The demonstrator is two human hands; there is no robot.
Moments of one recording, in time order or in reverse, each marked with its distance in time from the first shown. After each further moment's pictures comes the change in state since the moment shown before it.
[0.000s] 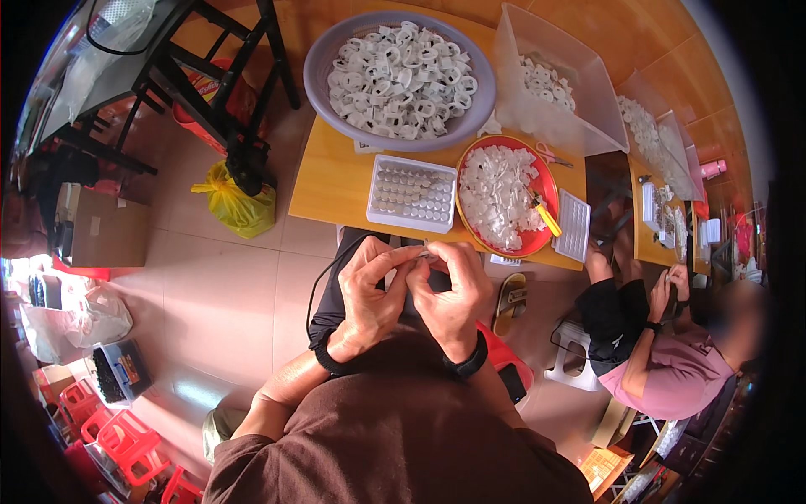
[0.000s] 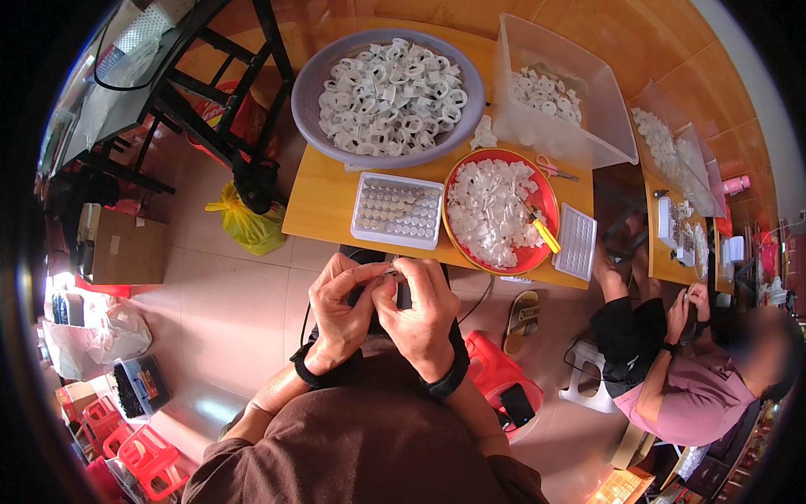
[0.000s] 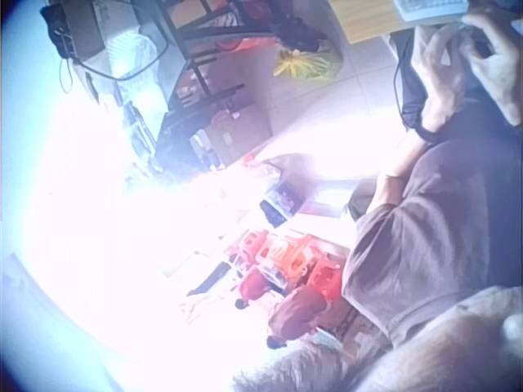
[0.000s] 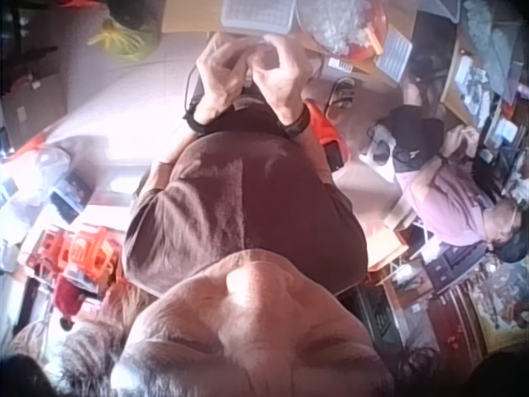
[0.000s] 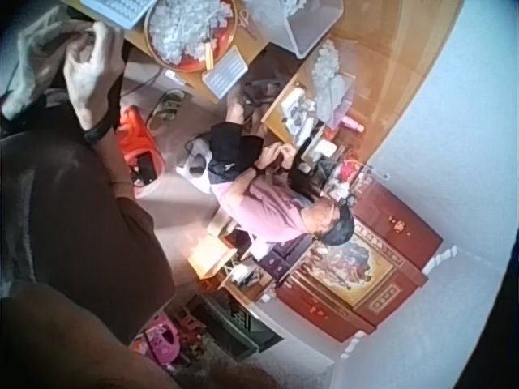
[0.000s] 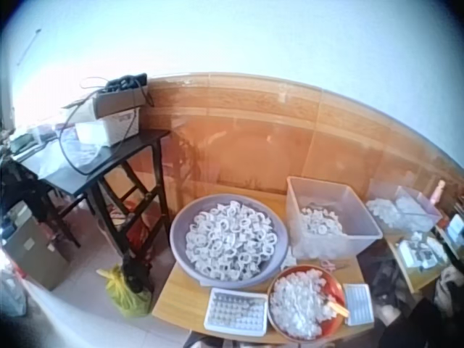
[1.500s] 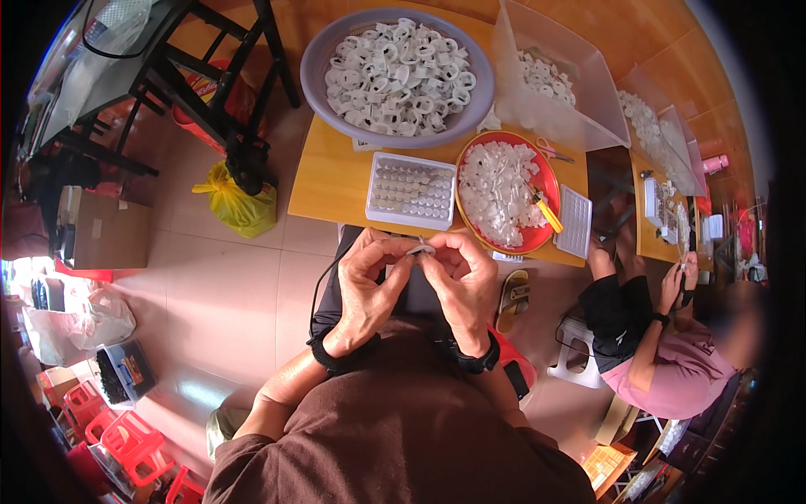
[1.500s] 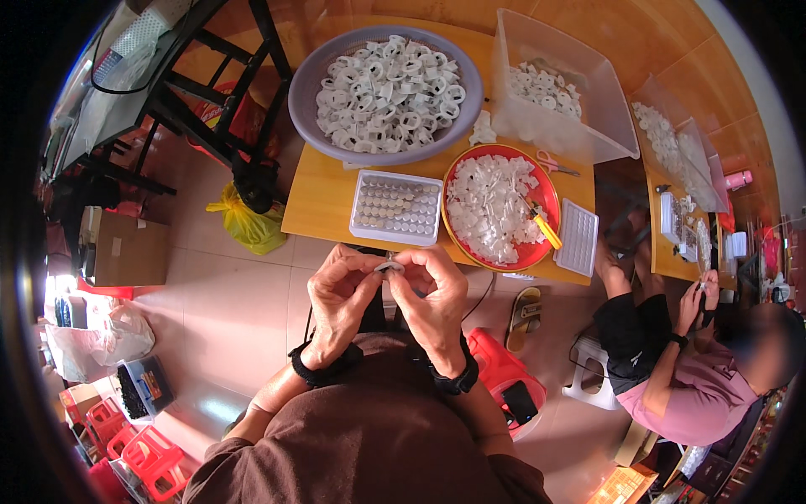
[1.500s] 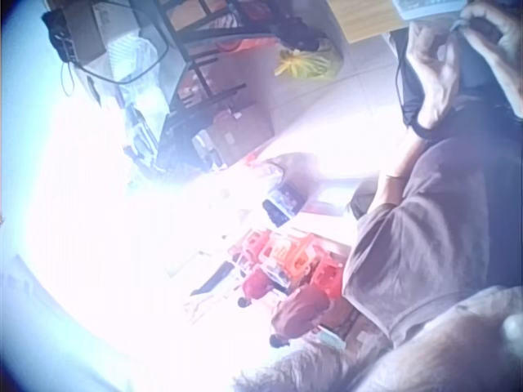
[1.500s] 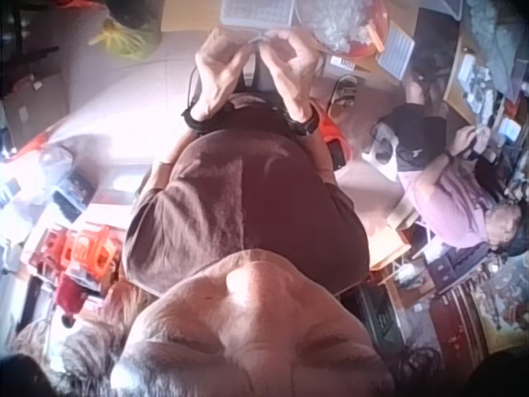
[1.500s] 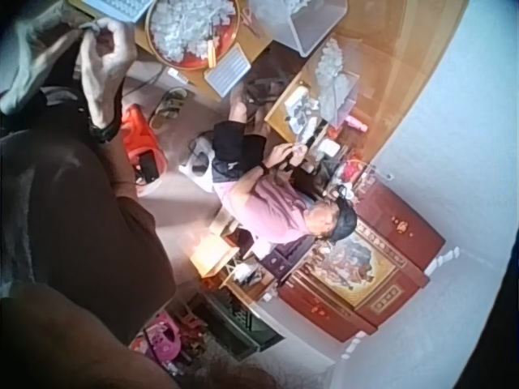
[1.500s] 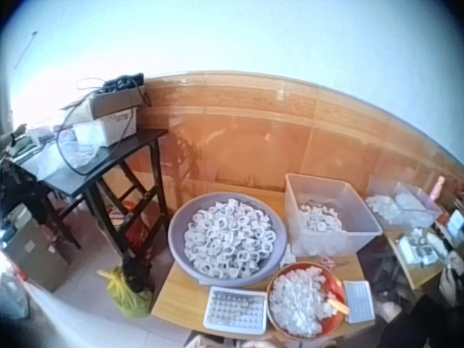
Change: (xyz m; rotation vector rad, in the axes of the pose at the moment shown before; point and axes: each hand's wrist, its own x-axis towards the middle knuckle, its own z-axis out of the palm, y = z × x) left_hand 0.000 -0.009 0.003 -0.430 -0.074 -0.206; right_hand 0.002 0.014 -0.009 0.642 -0.163 0.478
